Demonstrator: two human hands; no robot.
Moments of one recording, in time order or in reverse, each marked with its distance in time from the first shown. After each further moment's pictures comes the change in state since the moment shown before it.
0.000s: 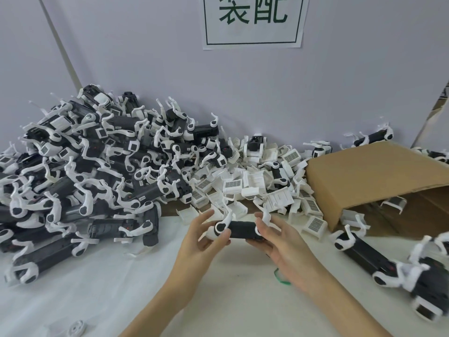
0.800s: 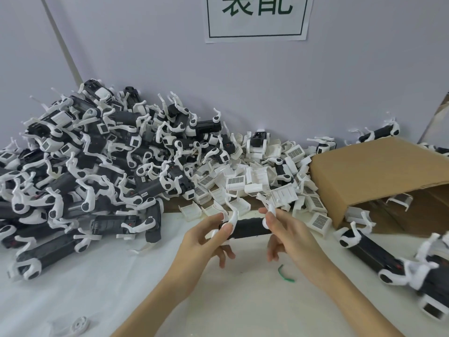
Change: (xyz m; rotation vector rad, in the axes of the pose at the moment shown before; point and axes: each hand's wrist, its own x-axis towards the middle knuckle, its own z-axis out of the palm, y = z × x) left_hand 0.004 0.008 -0.004 -0.064 -0.085 -0.068; right_hand -0.007 -0.014 -0.004 -0.454 0.000 -0.107
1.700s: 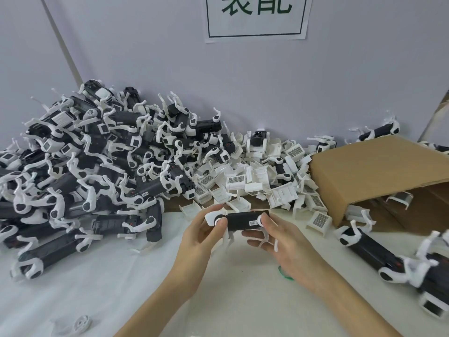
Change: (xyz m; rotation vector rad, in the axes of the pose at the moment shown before) left_hand -0.005 0.003 0.005 -0.053 0.028 0.060; right_hand 0.003 0.008 0.012 0.266 -0.077 0.070
